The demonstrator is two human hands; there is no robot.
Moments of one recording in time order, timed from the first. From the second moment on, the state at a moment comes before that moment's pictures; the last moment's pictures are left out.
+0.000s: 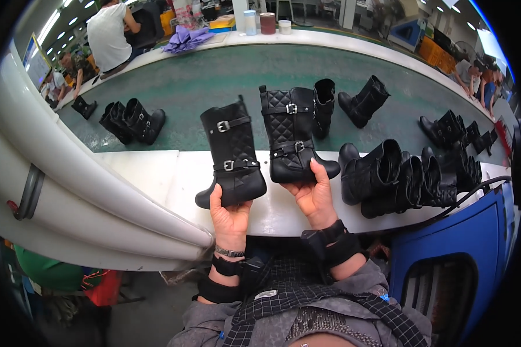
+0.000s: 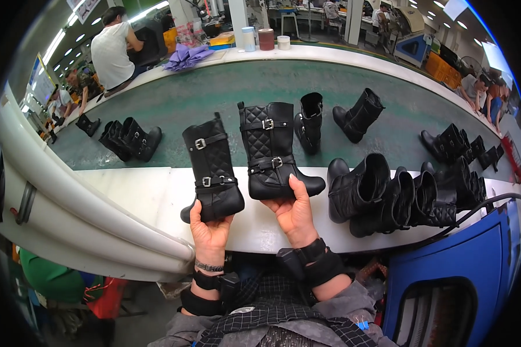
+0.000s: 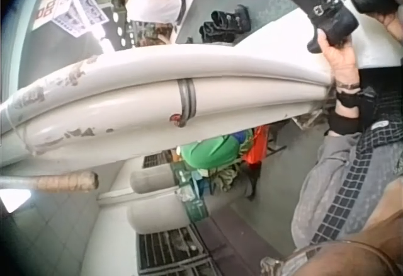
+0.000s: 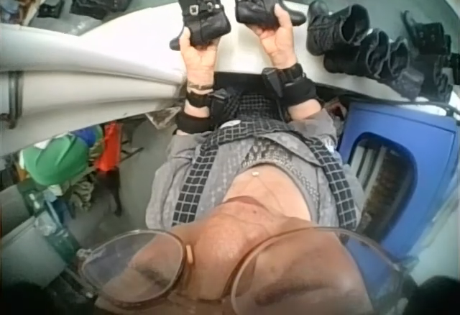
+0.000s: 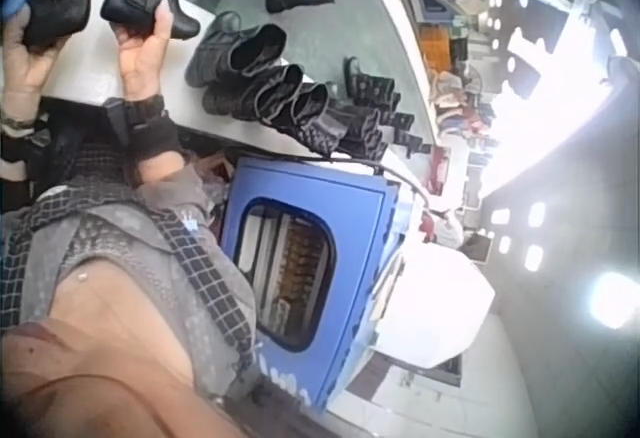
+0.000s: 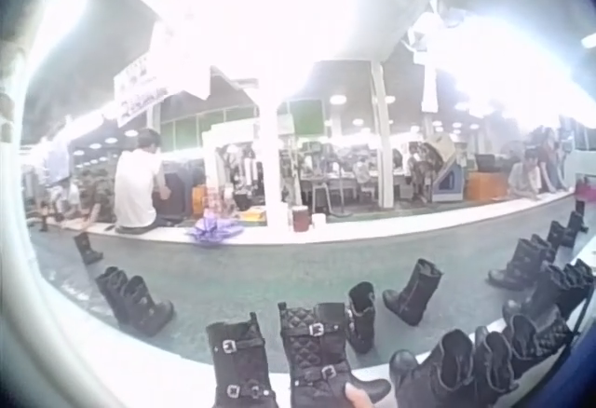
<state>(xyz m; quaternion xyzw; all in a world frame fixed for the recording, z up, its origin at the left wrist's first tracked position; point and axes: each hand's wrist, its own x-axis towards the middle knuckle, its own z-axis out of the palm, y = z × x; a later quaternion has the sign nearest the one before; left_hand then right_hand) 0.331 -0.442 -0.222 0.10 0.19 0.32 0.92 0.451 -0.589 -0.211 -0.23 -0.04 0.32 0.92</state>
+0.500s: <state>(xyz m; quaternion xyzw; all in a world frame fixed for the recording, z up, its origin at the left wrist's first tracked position) 0.336 -0.448 -0.228 0.14 0.18 0.35 0.91 0.431 -0.592 -0.227 -0.26 -0.01 0.30 0.92</state>
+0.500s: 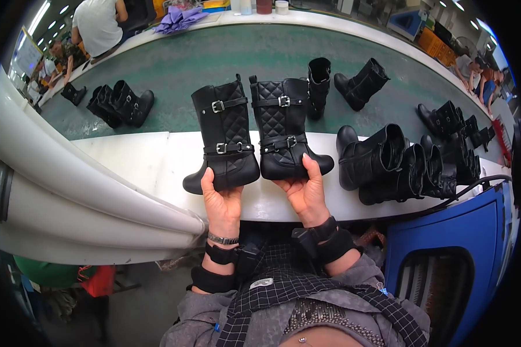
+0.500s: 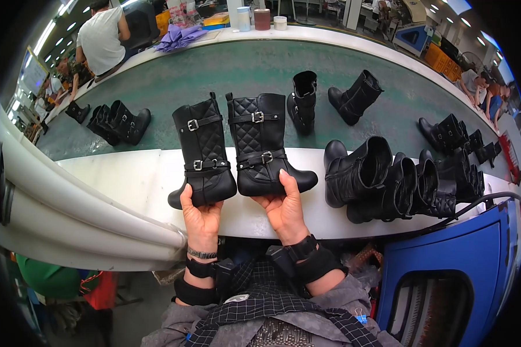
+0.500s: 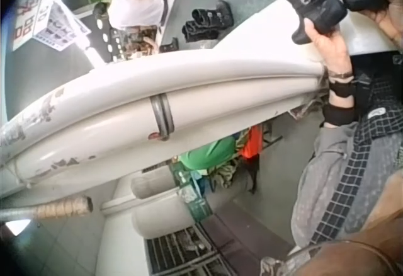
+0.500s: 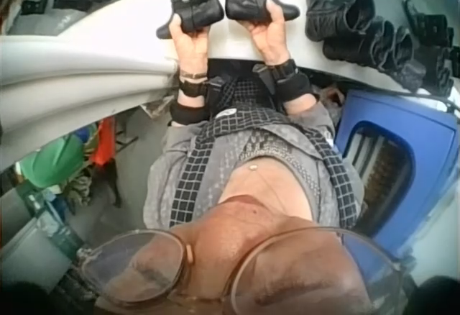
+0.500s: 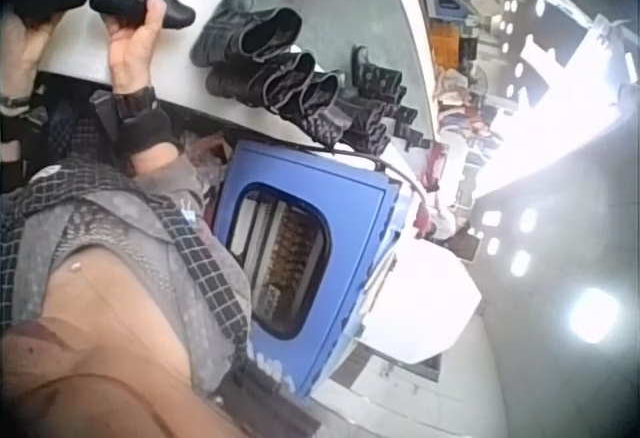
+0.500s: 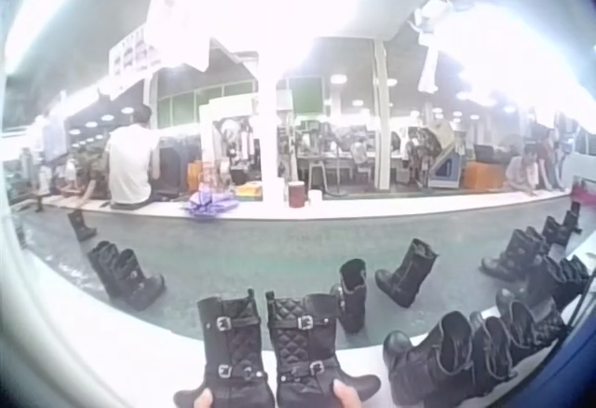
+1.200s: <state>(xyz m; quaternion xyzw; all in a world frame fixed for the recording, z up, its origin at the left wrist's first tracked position) 0.339 -0.452 -0.237 0.17 0.16 0.34 0.91 0.432 -0.597 -0.236 -0.27 -0.02 0.31 0.91</state>
